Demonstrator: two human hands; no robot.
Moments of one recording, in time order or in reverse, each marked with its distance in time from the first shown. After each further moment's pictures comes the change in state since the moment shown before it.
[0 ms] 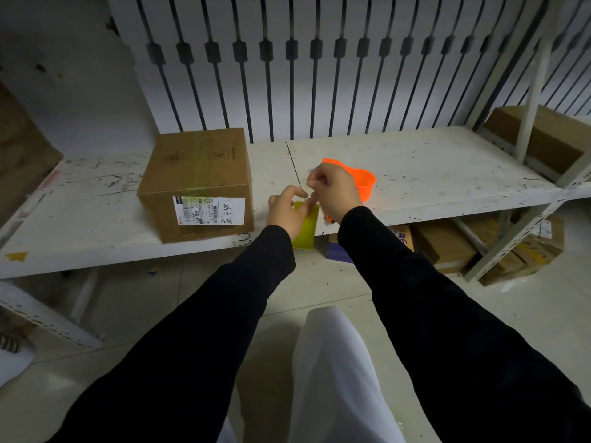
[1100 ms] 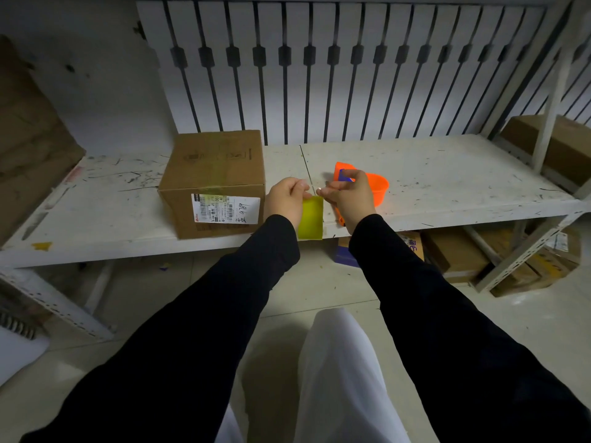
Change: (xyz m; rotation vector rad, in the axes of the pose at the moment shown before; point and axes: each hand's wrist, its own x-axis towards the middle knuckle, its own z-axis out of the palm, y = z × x) left_hand 0.005 0.005 -0.023 -0.095 0.172 0.041; right_hand -0.006 0.004 0.008 0.514 0.061 0.305
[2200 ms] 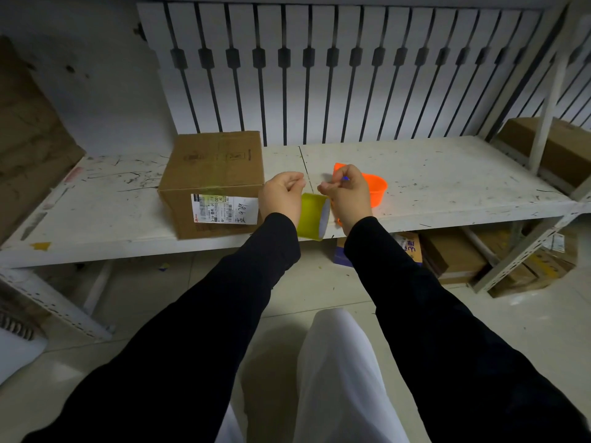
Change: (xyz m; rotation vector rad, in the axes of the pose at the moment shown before) left_hand -0.014 0.015 -0.005 -0.068 0.137 0.034; right_hand -0.008 -0.004 0.002 0.047 0.029 -0.185
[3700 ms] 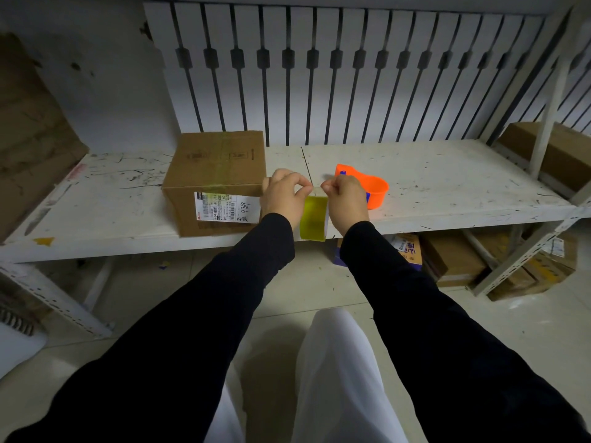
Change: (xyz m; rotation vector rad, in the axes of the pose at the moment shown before) left_hand 0.005 -0.003 -0.007 0.357 -0.125 0.147; right_hand -0.007 -0.003 0.008 -0.515 0.014 -0.117
